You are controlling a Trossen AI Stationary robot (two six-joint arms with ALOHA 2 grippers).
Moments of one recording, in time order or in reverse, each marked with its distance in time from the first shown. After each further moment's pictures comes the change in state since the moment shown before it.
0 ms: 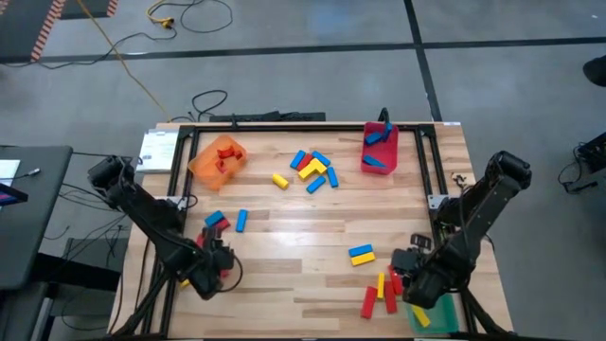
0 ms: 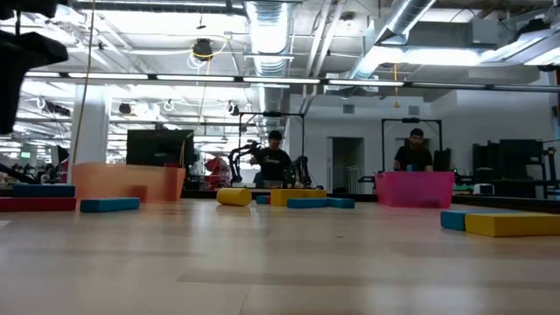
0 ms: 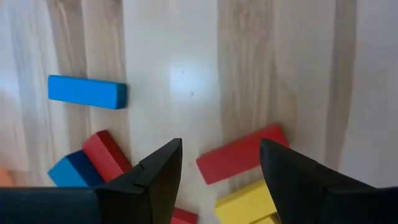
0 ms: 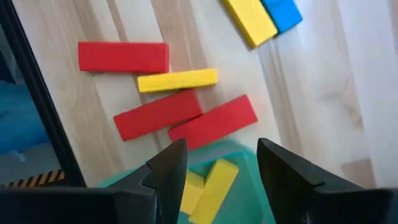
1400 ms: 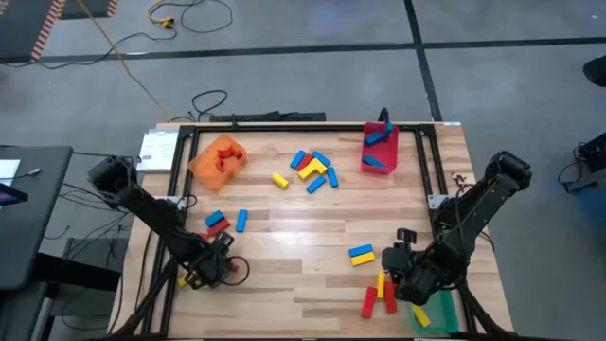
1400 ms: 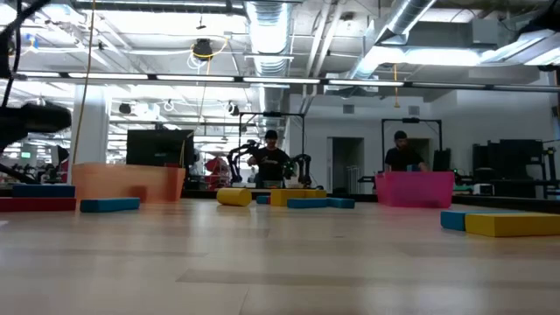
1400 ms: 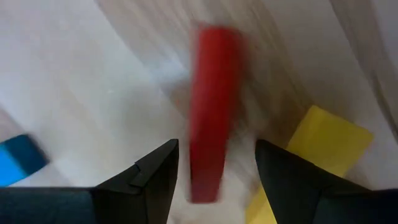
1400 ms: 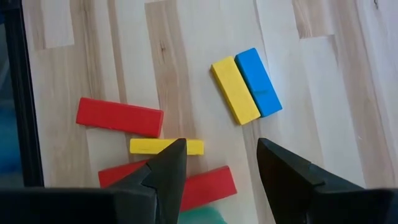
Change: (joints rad) left arm 0.052 0.012 -0.265 0.289 0.189 0.611; right arm -0.061 0.001 0.000 0.091 0.185 -0.225
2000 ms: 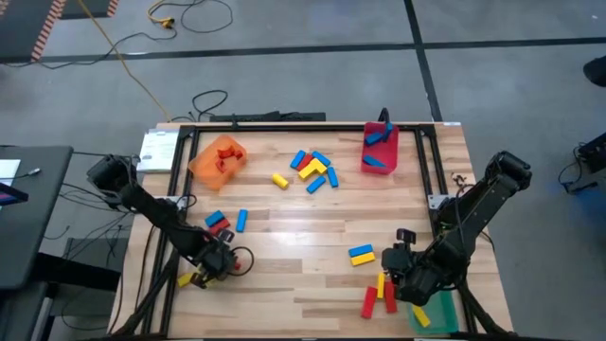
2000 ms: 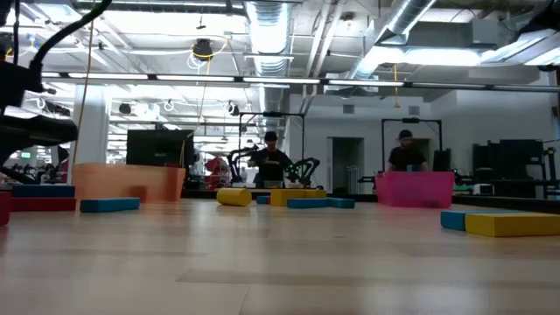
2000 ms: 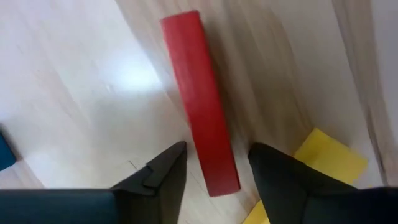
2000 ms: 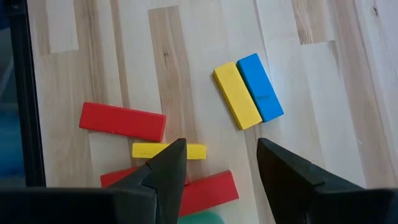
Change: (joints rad) left arm 0.098 -0.002 -0.035 0.111 0.054 -0.078; right arm 0.000 0.000 0.000 0.012 0.012 -0.008
